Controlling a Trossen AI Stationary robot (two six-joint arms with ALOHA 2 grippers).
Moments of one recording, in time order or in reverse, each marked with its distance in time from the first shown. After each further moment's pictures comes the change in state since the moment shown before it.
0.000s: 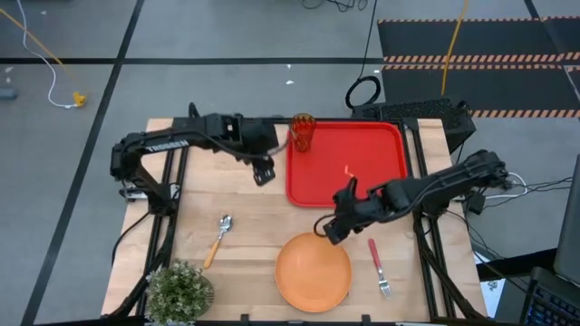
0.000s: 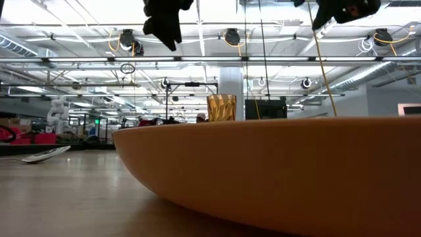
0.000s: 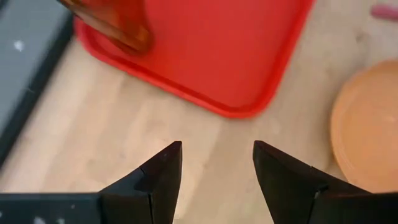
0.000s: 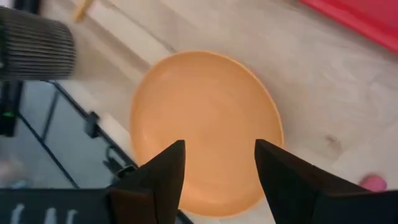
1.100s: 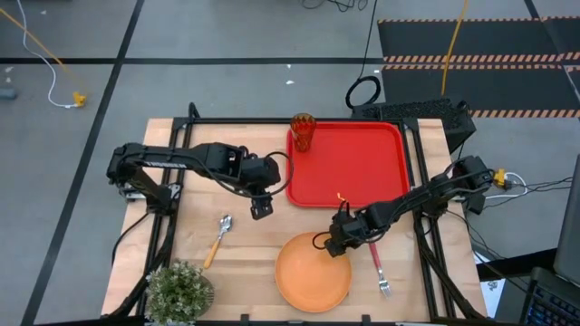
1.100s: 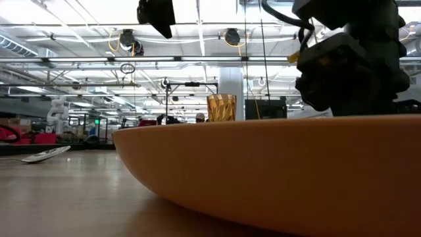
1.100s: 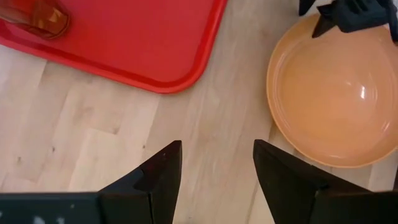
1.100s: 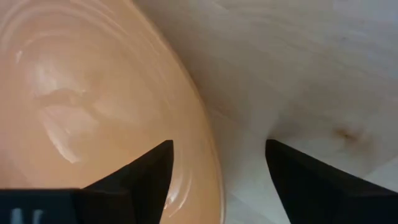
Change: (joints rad) left arm -0.234 -0.001 -0.047 0.021 0.005 -0.119; right arm 0.013 0.152 -0.524 0.567 -0.183 0.129
